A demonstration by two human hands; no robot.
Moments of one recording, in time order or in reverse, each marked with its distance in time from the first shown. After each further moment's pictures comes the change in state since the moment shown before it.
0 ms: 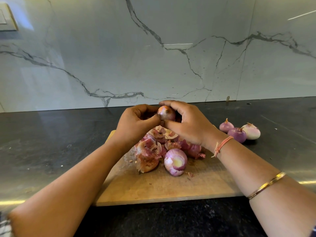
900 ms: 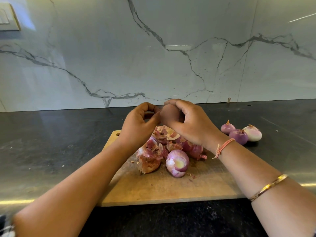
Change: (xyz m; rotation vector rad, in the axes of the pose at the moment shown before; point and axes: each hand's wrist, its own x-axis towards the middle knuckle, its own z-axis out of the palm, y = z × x) left_hand 0.001 -0.004 0.007 0.045 0.047 0.063; right_hand 0.001 0.004 0.001 -0.056 0.103 -0.035
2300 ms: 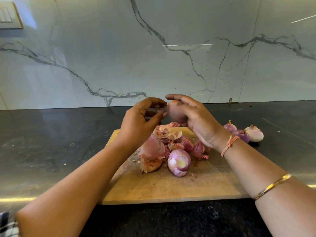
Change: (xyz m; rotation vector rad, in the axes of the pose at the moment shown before) left_hand 0.003 -0.003 -0.006 0.033 -0.024 0.202; right_hand 0.005 0.002 -0.001 0.637 -0.078 0.248
